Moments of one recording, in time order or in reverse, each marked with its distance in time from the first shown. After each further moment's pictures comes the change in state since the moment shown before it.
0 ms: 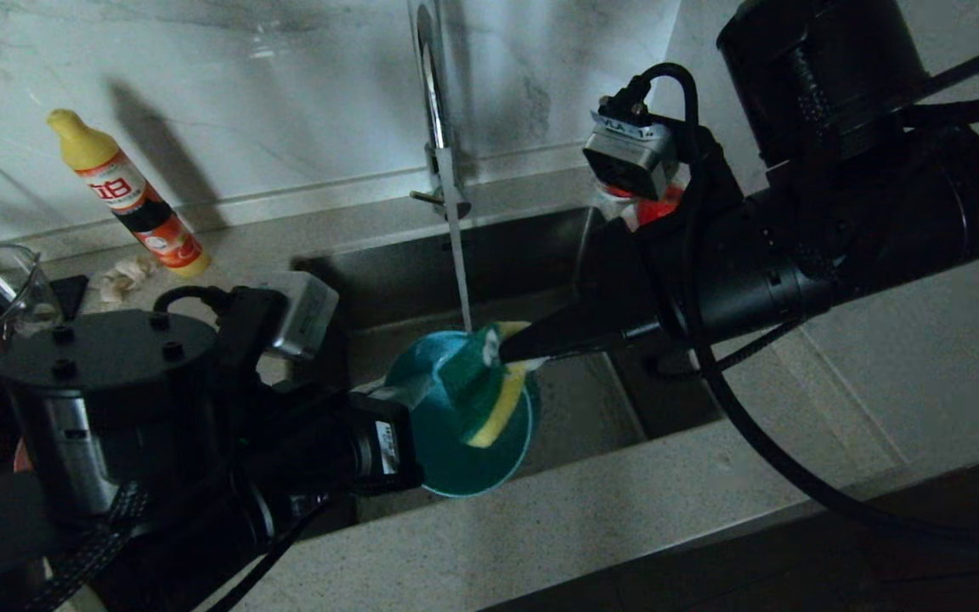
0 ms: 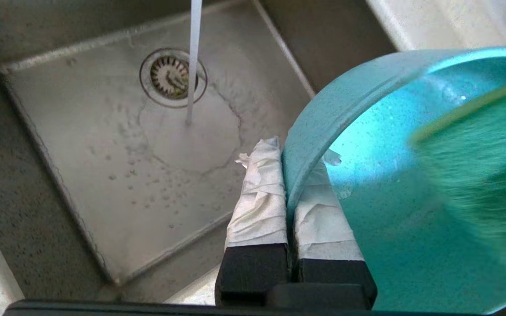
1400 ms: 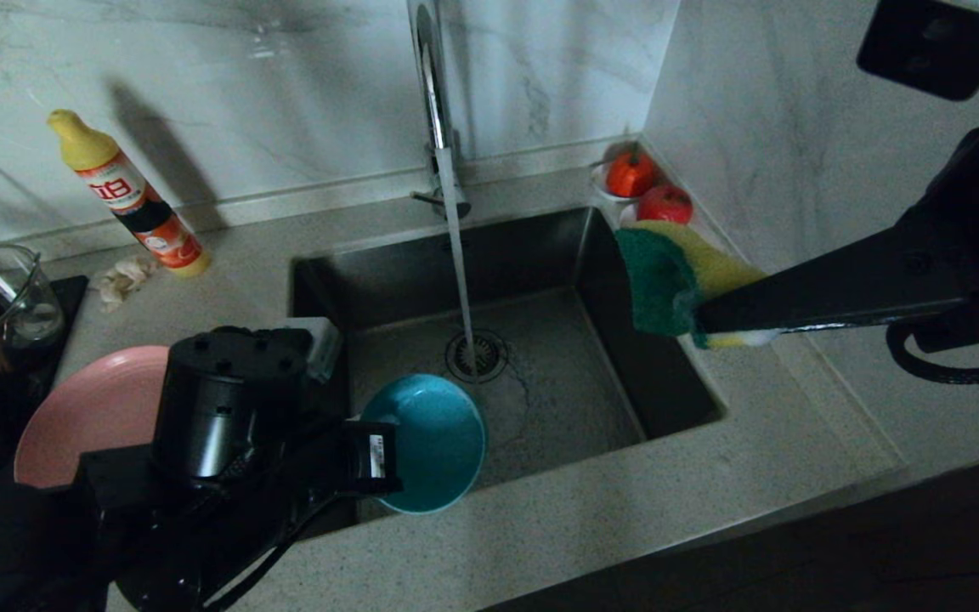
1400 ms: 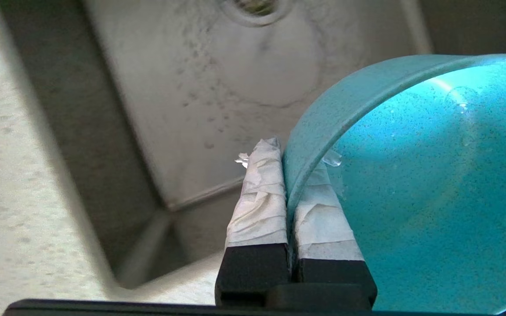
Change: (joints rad) left arm 0.119 0.091 -0.036 0.215 0.062 -0.111; right arm -0.039 -0.312 0.112 0.105 0.001 -0.014
